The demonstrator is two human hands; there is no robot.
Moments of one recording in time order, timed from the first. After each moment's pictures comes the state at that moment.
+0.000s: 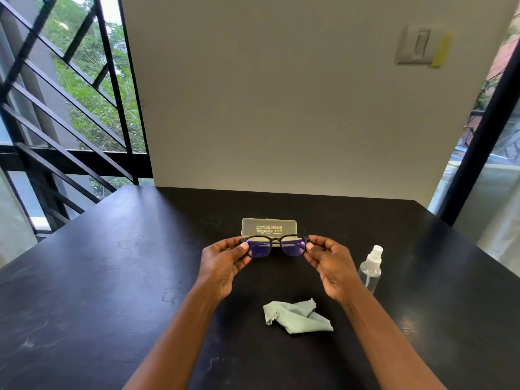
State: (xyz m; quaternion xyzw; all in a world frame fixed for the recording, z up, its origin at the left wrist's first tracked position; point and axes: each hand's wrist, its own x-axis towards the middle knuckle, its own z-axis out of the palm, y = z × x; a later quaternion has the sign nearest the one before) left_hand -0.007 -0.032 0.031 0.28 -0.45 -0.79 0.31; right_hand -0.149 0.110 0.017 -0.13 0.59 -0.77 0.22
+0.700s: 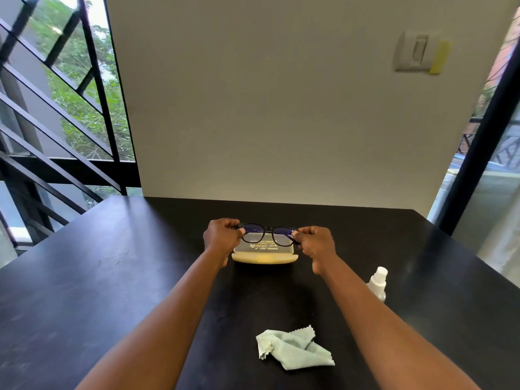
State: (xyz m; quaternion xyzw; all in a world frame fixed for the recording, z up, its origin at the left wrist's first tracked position) left_hand -0.087 -0.088 0.050 0.37 -0.67 -0.56 0.32; right_hand -0.206 0.051 0.039 -0.12 0.76 -0.62 0.12
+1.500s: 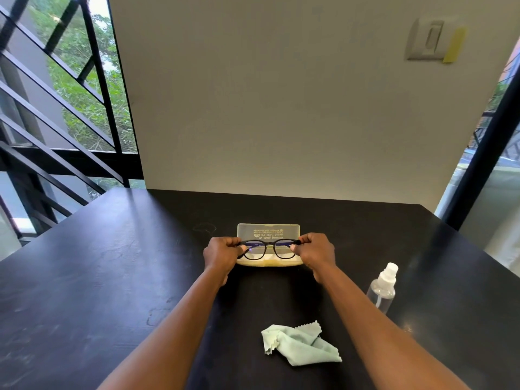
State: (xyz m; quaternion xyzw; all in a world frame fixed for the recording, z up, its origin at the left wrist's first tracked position) left_hand -0.079 -0.096 -0.007 0.41 -0.69 -0.53 0.29; right_hand -0.190 0.051 0.020 -0.16 0.85 -0.49 0.11
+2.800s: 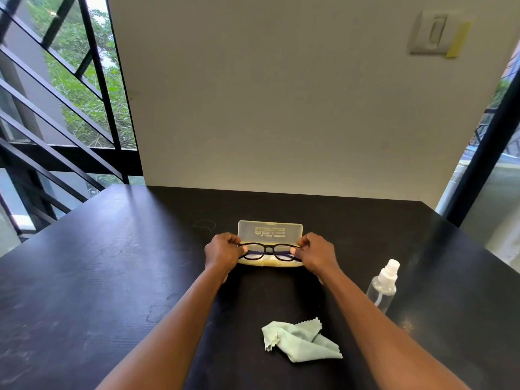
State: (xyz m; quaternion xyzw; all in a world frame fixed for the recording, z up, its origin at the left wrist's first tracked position) left_hand -0.081 -0.100 -0.009 0.41 -0.74 -0.48 0.24; right_hand -0.202 0.058 0.004 -0.25 0.88 -0.40 0.08
